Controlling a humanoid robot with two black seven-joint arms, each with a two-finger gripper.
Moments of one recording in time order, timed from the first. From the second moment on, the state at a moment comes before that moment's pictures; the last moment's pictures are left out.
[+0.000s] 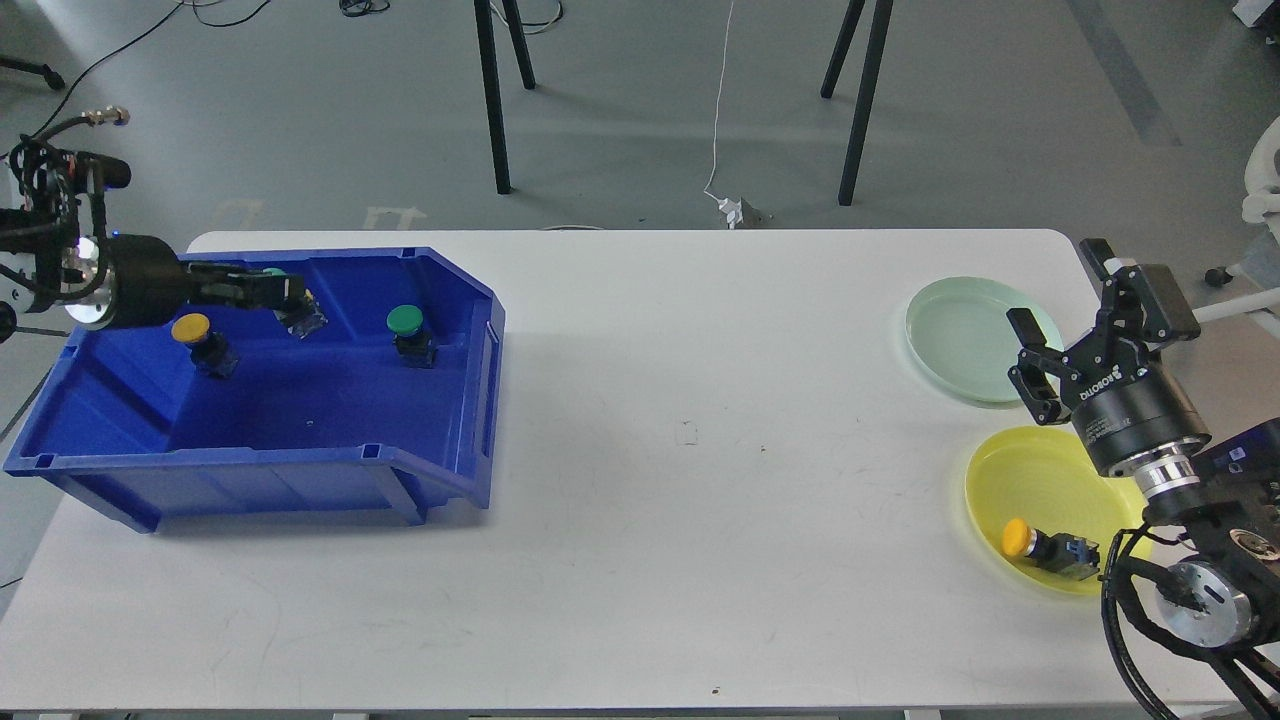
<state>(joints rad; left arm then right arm) -1.07 0.86 -0.26 -0.91 1.51 -0.49 -0.49 0.07 -0.57 1.07 1.42 -0.52 0.02 0.49</state>
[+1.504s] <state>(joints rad) -0.87 0.37 -0.42 -1.04 0.72 -0.49 -0.49 0.53 -0.37 0.56 1.44 -0.33 0.04 0.46</state>
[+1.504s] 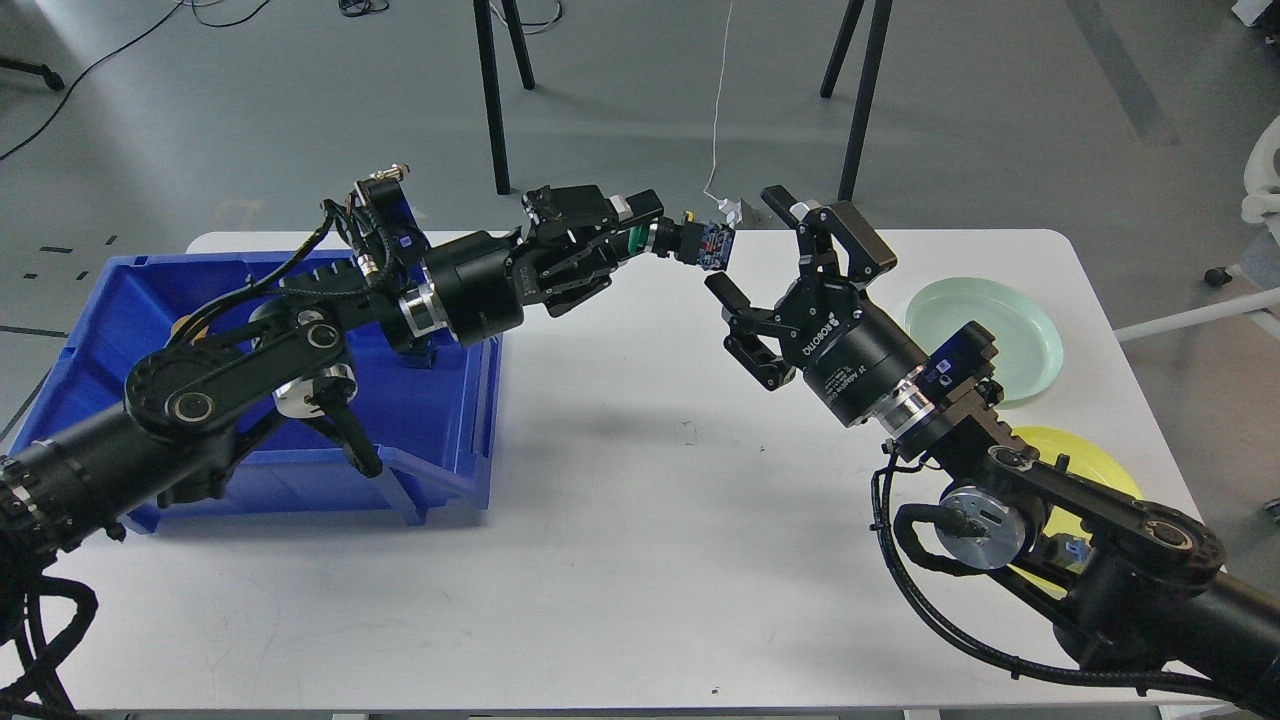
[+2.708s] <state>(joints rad) -0.87 0.38 -0.42 -1.04 0.73 -0.49 -0.49 0.56 -0.27 0.55 1.37 -0.33 0.04 0.41</state>
